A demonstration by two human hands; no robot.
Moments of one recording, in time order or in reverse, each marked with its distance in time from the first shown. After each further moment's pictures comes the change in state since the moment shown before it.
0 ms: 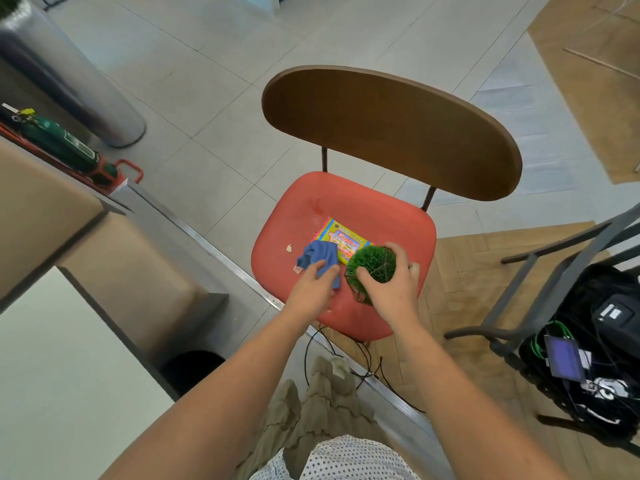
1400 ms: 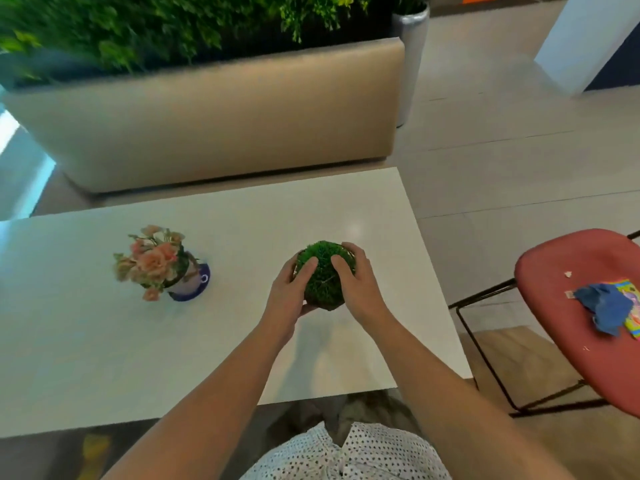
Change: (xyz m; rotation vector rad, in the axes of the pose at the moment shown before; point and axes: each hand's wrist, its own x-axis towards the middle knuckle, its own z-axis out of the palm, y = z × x) left_hand -0.326 -0.360 -0.393 -0.862 0.663 0.226; right_hand -0.489 -0.127 0.342 0.083 -0.992 -0.350
